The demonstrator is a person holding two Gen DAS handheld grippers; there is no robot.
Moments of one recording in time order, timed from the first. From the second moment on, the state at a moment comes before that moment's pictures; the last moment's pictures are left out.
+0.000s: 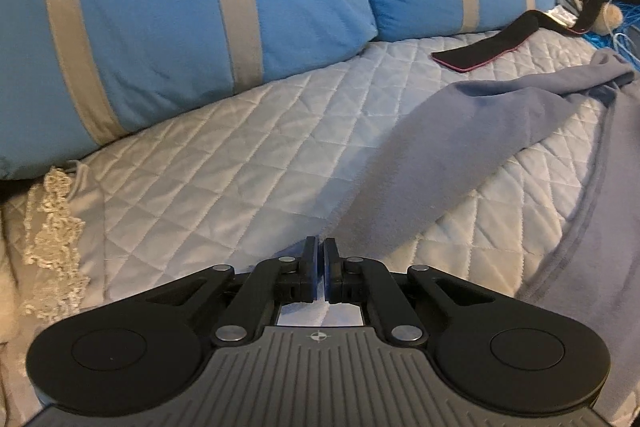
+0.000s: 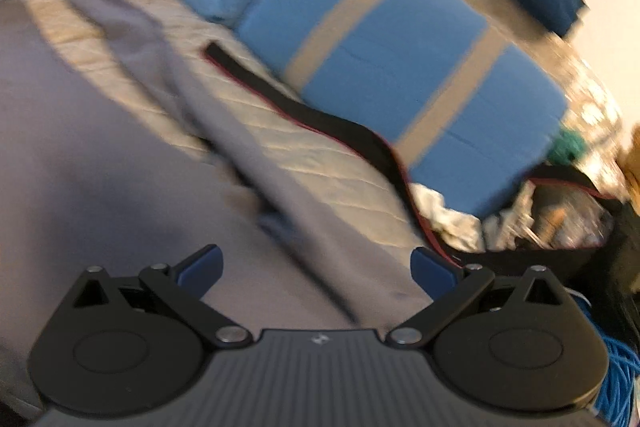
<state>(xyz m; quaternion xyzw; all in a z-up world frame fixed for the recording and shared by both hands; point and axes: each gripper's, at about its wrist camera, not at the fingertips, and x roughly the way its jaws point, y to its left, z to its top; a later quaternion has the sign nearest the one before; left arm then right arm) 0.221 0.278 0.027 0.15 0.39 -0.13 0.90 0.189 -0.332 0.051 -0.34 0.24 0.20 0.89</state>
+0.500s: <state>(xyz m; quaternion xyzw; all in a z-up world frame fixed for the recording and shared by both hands) 0.221 0.265 0.016 0.15 0.39 -0.09 0.90 0.347 -0.430 0.041 -0.20 0.33 0.09 0.92</state>
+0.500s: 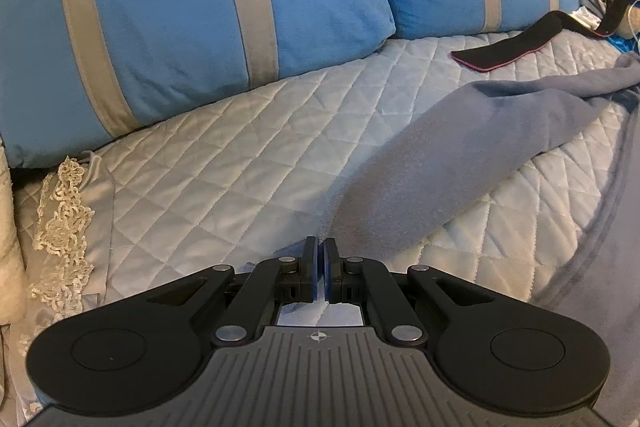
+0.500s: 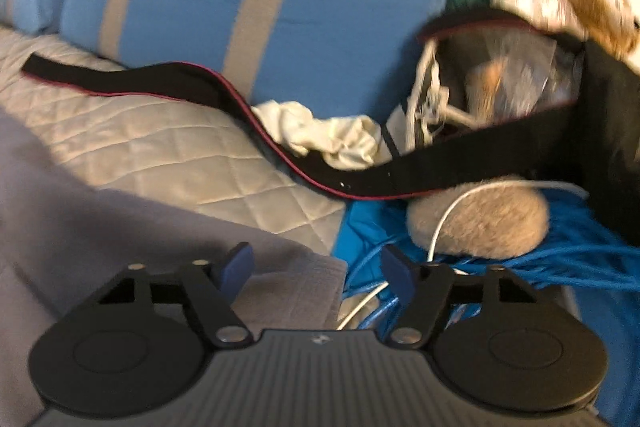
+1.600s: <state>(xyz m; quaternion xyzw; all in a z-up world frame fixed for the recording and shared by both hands) 0.198 0.265 0.045 0.17 0.34 -0.04 0.92 0.350 -0.410 0.046 -0.30 0.31 0.21 0.88</state>
